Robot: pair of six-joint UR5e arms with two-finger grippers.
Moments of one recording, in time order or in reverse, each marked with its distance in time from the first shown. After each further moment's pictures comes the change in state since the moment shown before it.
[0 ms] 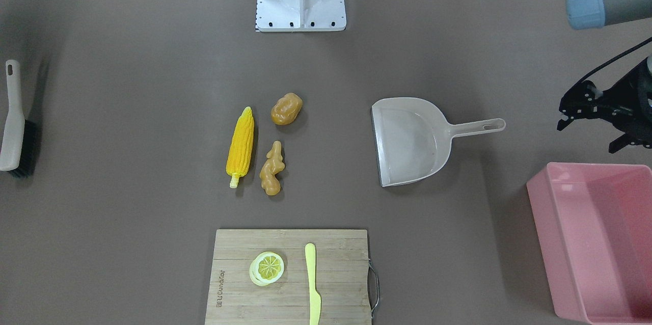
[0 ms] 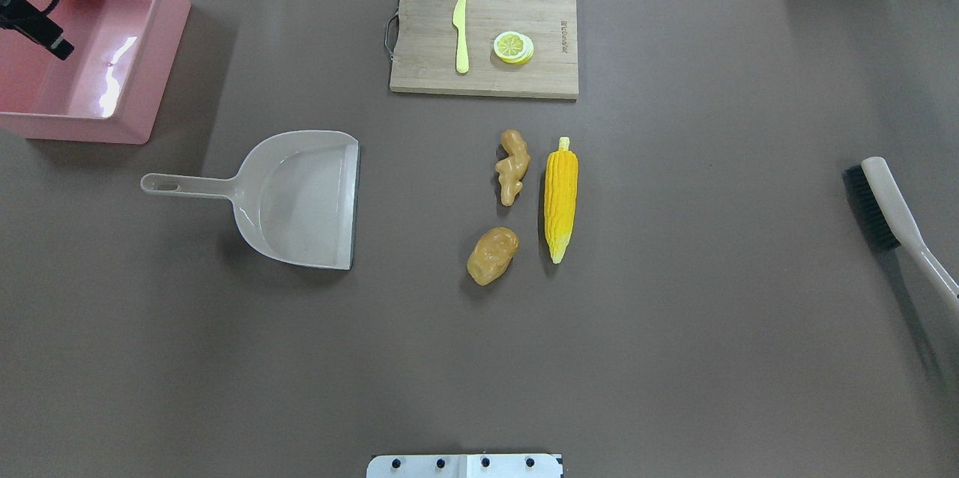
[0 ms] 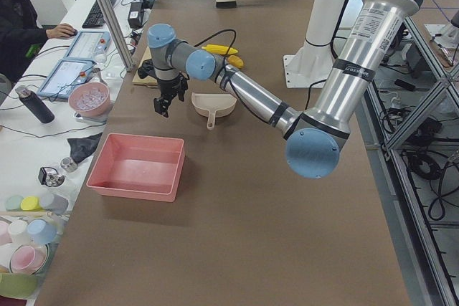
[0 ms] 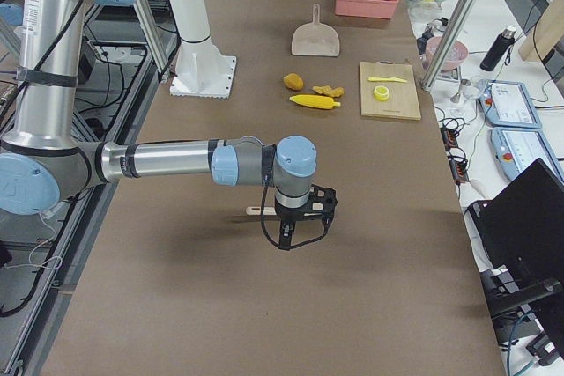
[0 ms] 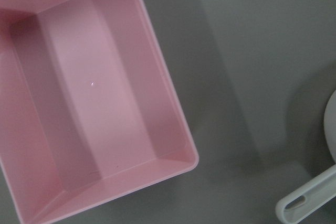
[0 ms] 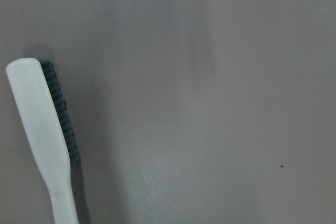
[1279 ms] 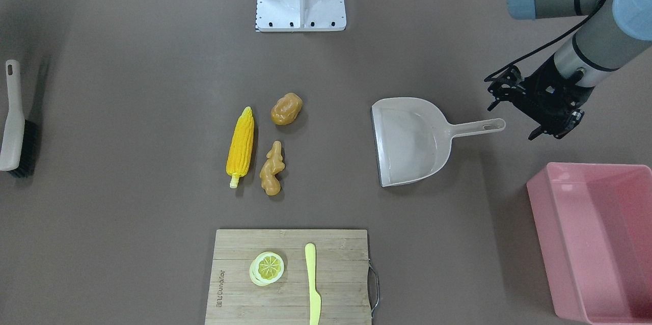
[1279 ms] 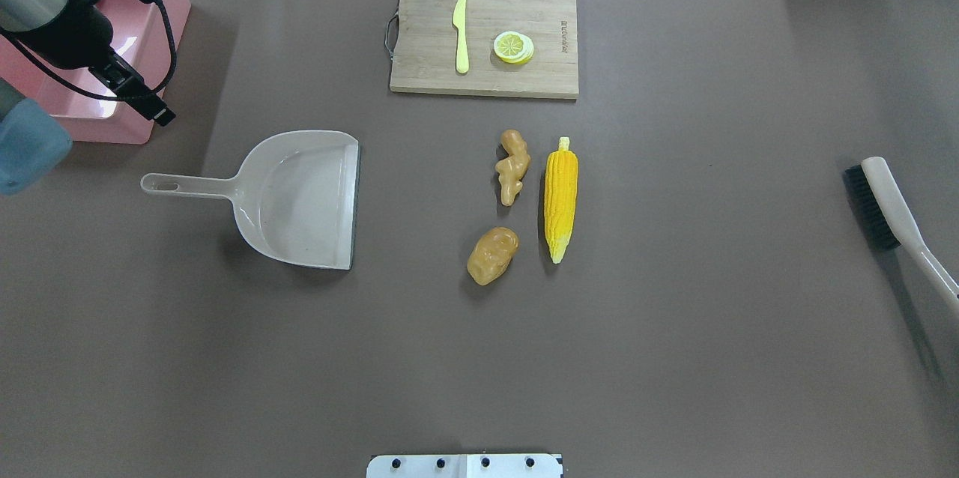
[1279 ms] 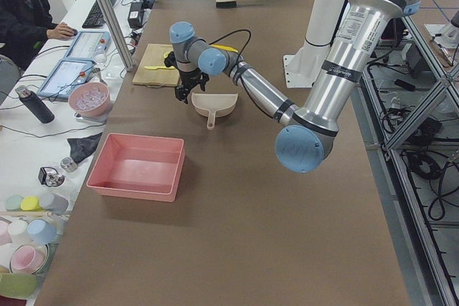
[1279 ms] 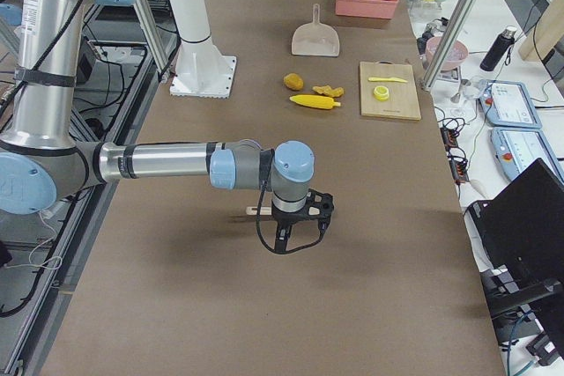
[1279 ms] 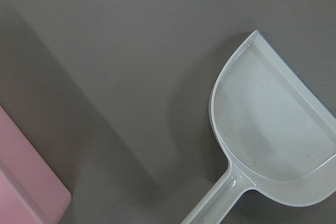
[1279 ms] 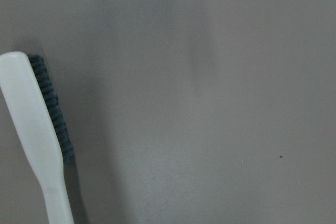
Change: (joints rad) left arm 0.160 0.008 -0.084 -0.013 -0.003 0.029; right arm 0.001 -0.013 -0.010 0.000 0.009 0.011
